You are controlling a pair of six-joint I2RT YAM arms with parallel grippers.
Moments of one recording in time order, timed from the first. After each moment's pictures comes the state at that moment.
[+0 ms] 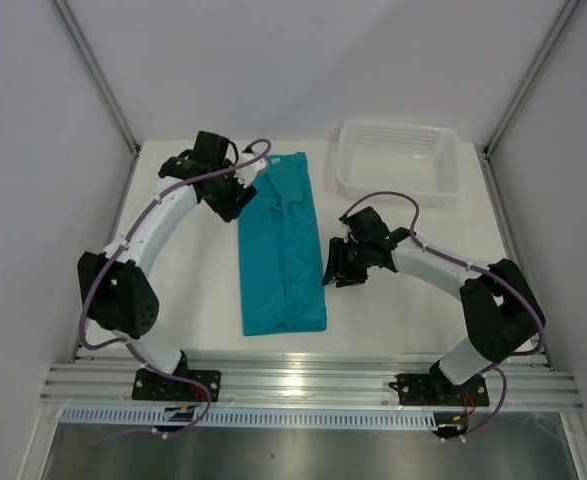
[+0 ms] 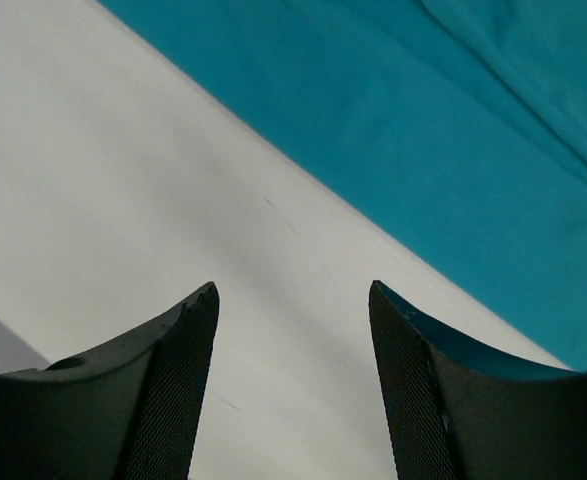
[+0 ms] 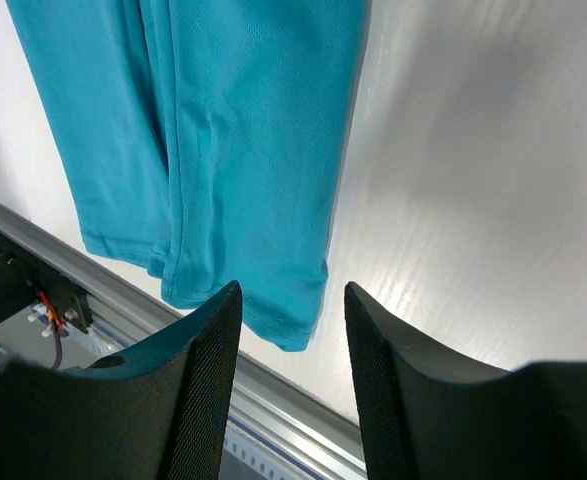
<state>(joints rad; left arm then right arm) -0.30 1.68 1.60 -0.89 0.09 0.55 0.59 1.59 0.98 -0.43 -0.34 0.59</state>
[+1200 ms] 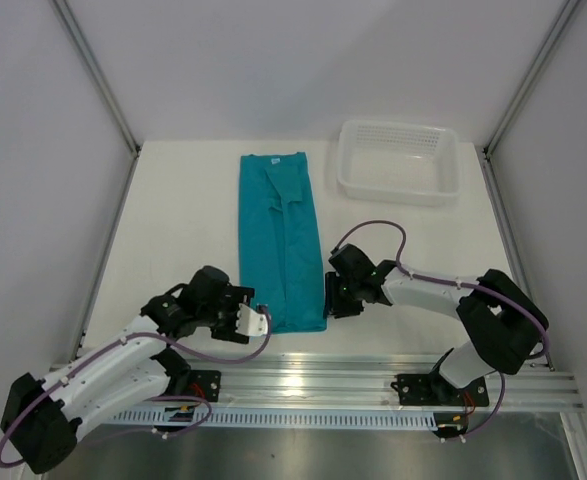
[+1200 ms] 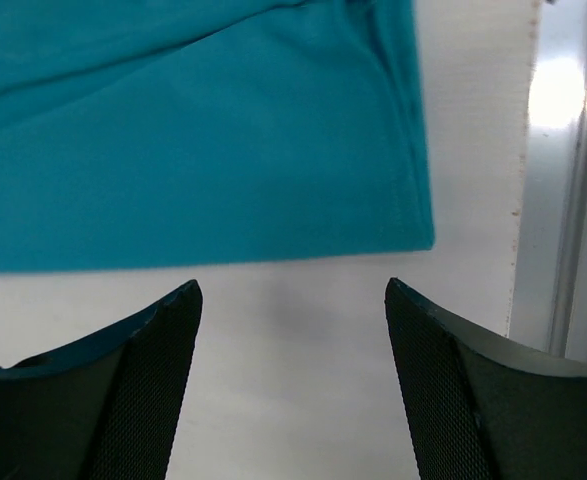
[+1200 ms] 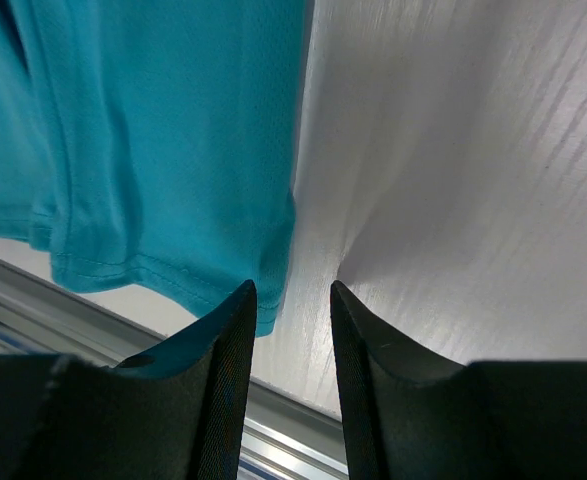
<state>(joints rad) -0.65 0.76 0.46 -0.61 0.25 0.99 0.81 1.51 0.78 -0.36 -0.13 0.73</state>
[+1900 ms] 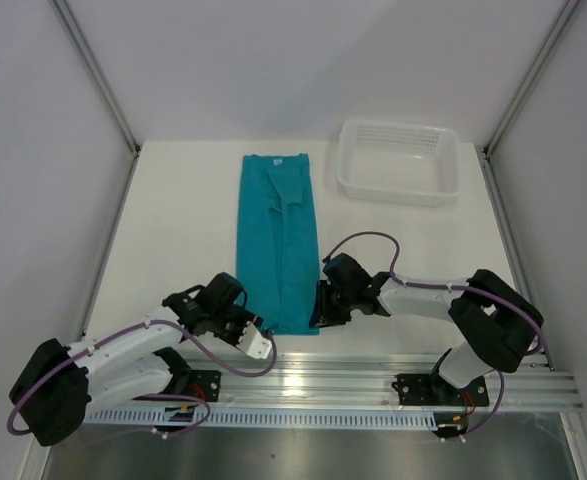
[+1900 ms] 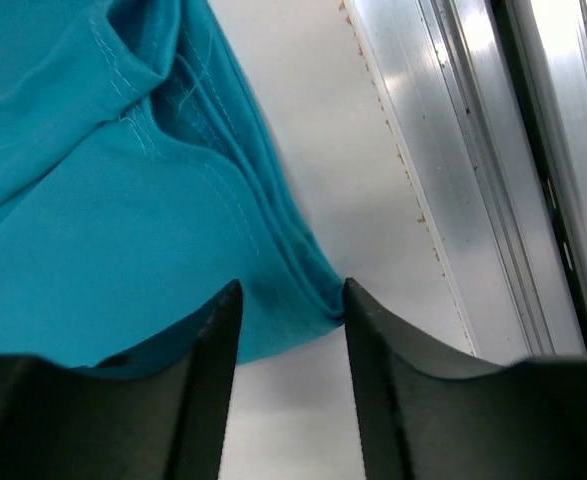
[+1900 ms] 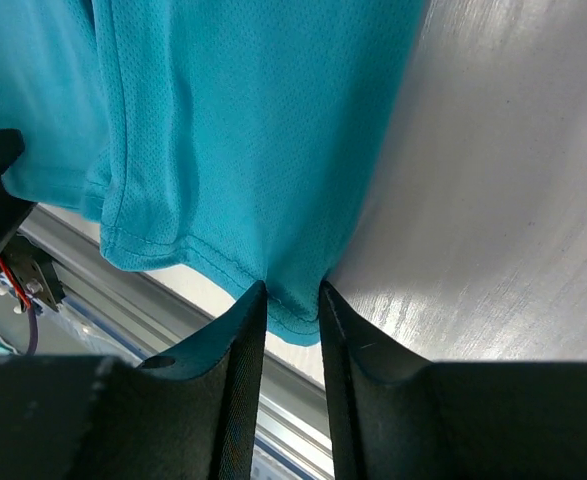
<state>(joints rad) -0.72 0.98 0.42 -0.58 0.35 1.29 0.88 1.55 0.70 -0.15 -0.23 0.86</state>
